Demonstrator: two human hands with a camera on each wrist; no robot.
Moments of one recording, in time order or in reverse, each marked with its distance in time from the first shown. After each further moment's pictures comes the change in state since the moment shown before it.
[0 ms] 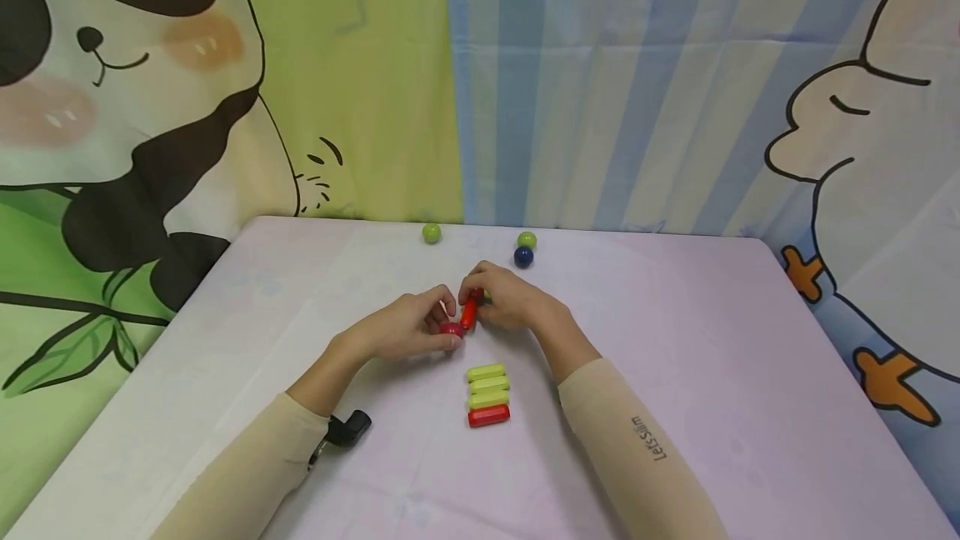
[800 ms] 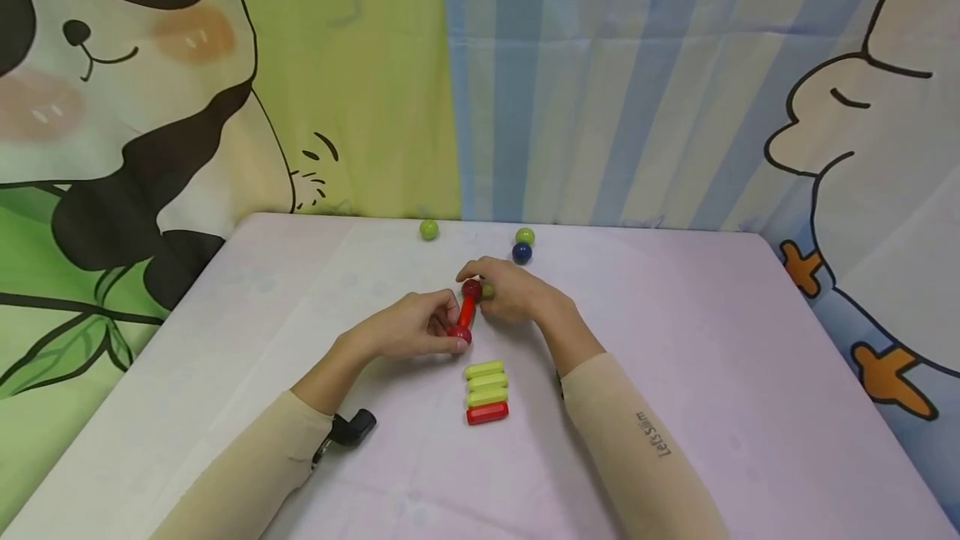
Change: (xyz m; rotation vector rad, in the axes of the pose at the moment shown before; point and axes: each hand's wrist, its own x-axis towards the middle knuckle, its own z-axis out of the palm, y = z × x) left_hand 0.006 0.005 0.006 -0.050 -0.032 0.008; right_hand -0.006 -0.001 -0.011 0.020 -0.008 0.073
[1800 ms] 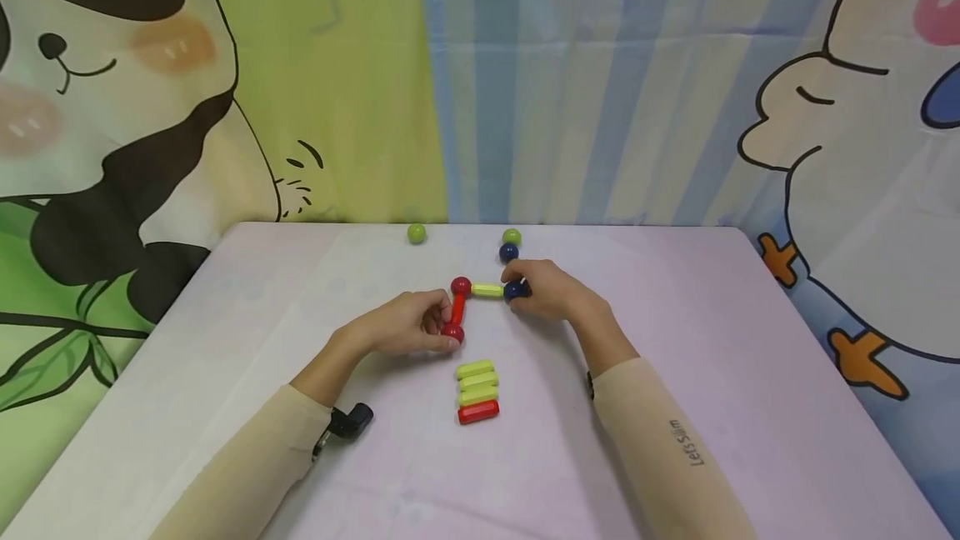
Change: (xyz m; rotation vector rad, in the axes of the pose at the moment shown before) left_hand 0.013 -0.005 -0.003 0.053 -0.038 -0.023; right_hand -0.043 0.035 -0.022 -0.032 0.033 0.201
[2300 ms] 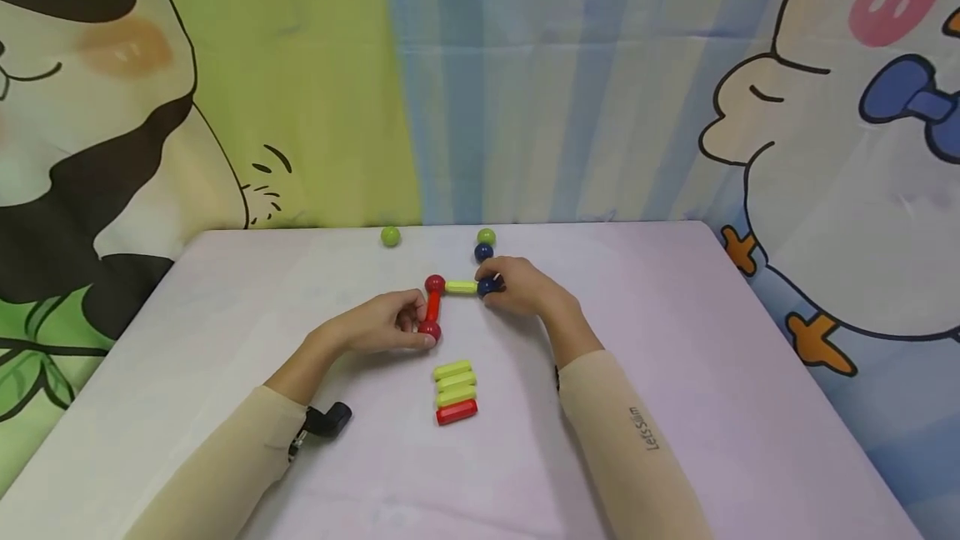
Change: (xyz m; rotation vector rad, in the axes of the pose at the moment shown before) left_hand 0.011 -0.014 0.001 -0.056 -0.012 0.017; right_hand -0.001 0.004 0.002 0.048 0.034 0.029
